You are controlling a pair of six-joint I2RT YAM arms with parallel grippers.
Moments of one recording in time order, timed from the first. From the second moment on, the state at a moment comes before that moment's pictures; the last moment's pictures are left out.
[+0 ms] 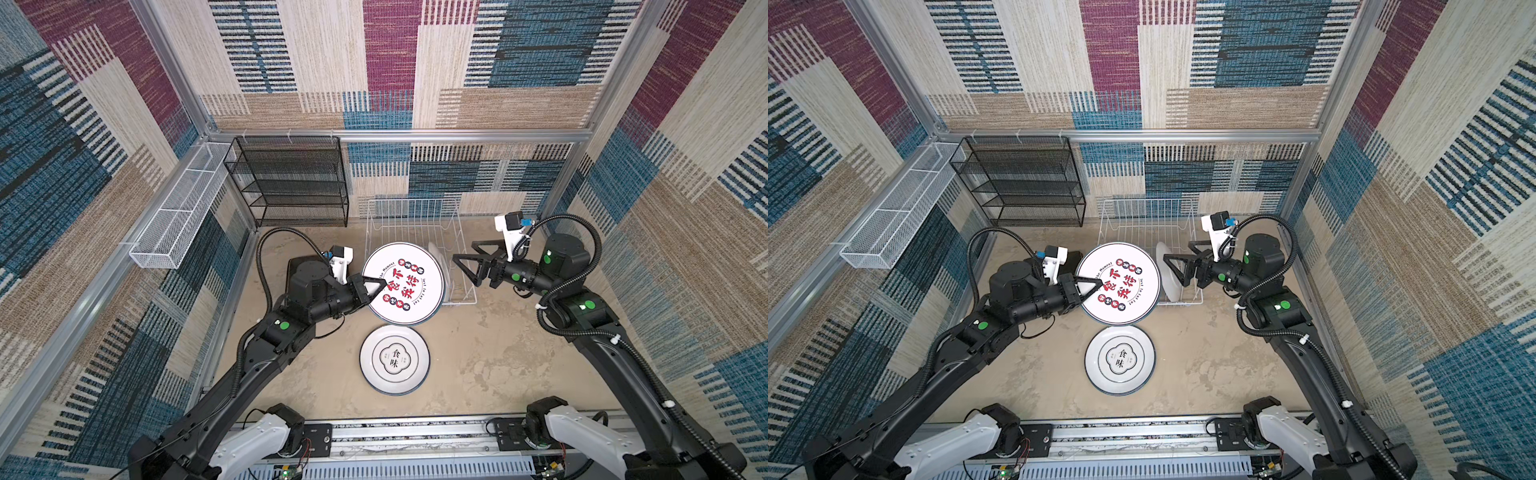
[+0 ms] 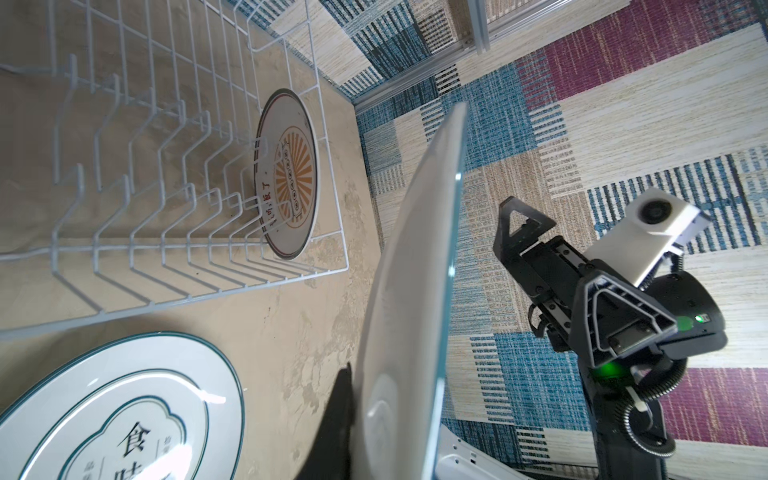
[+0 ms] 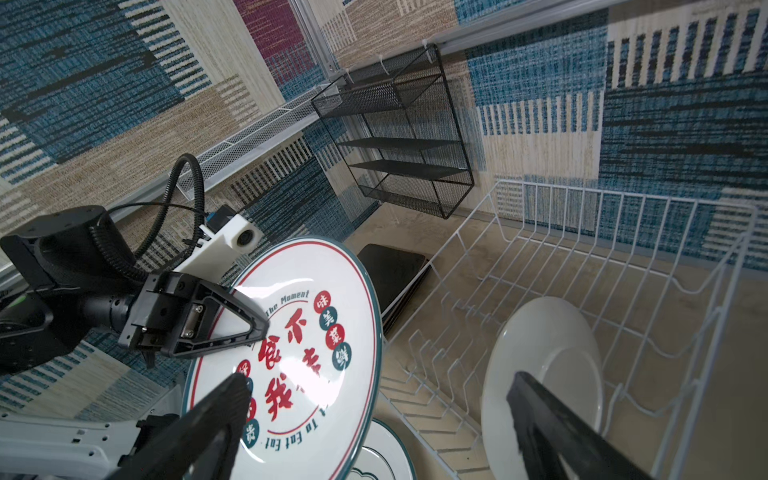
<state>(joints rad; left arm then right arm) -0.51 0.97 0.90 -0.25 0.44 -0.96 0.28 0.99 1.06 -0.24 -0.62 0.24</state>
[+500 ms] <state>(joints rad) -0.51 0.72 0.70 -0.52 0.40 -0.91 0.33 0.87 0.95 -0.39 -0.67 -0.21</state>
